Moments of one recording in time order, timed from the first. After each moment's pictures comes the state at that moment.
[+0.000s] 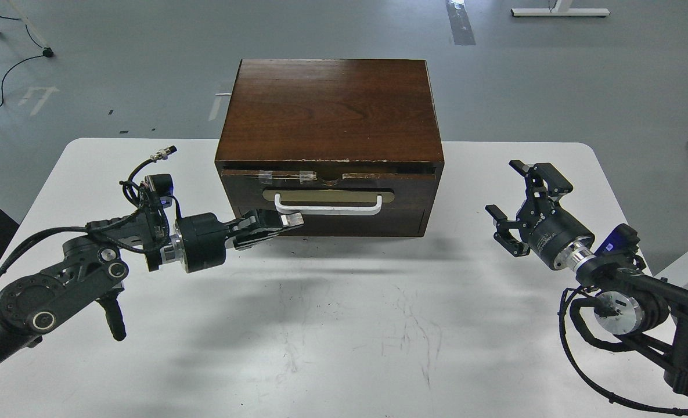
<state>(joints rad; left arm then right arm) -0.57 0.50 -0.66 -1.13 1.25 -0.49 -0.49 0.58 -0.58 0.32 1.10 -0.05 0.14 0.49</state>
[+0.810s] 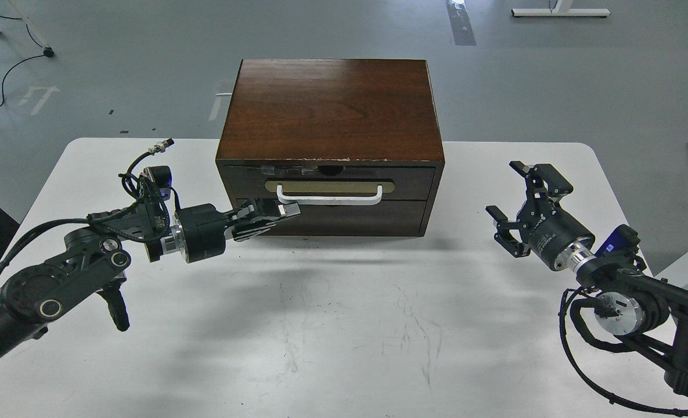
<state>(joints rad) -0.59 0.49 -0.64 -1.11 1.22 -0.49 -0.49 0.58 -0.58 0.32 1.10 -0.05 0.14 0.49</state>
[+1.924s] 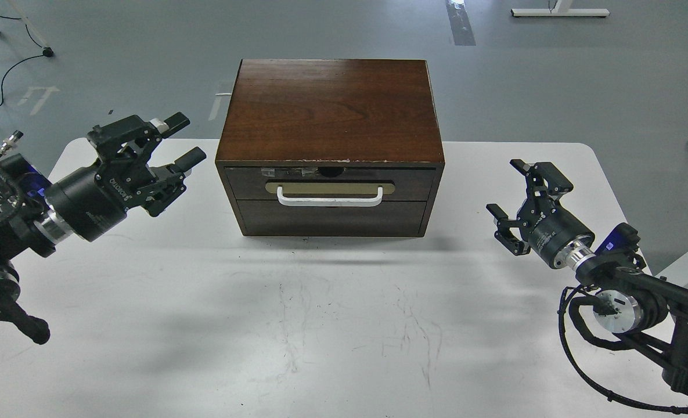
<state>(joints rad) -0.33 0.79 -0.85 -1.38 0.50 -0.37 -0.49 0.59 -0.57 0.32 1.08 -0.05 0.13 0.49</state>
